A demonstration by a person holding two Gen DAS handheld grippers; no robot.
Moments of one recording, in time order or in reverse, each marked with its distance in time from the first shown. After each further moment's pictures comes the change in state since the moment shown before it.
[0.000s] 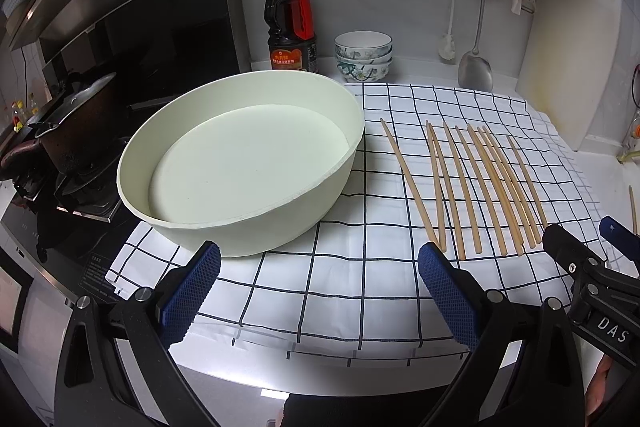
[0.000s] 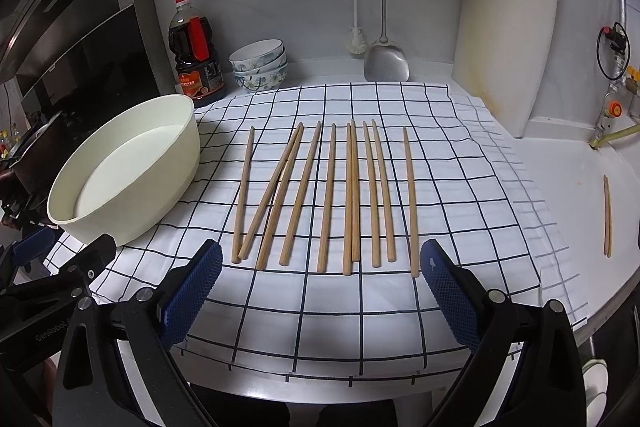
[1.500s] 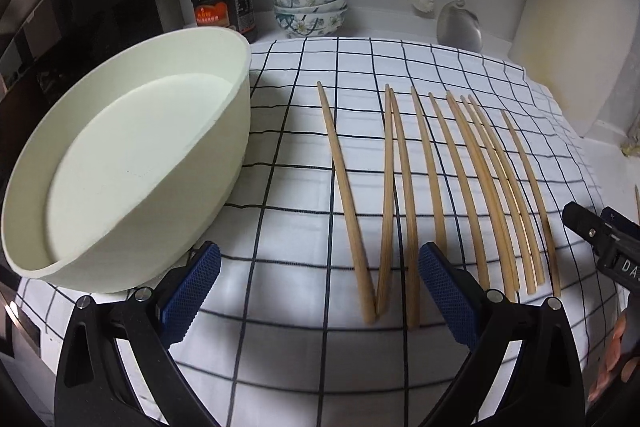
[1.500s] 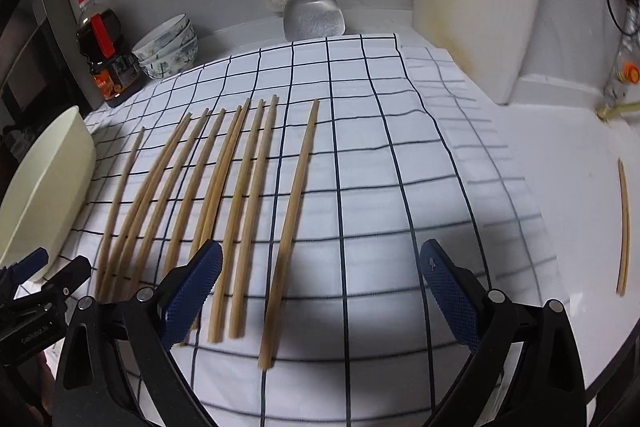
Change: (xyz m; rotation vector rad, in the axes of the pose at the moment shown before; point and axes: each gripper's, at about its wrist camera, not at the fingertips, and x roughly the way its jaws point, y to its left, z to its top) left arm 0.106 -0.078 0.022 -0.005 0.142 -0.073; right arm 0.102 -0.125 0.036 0.077 0.148 -0.028
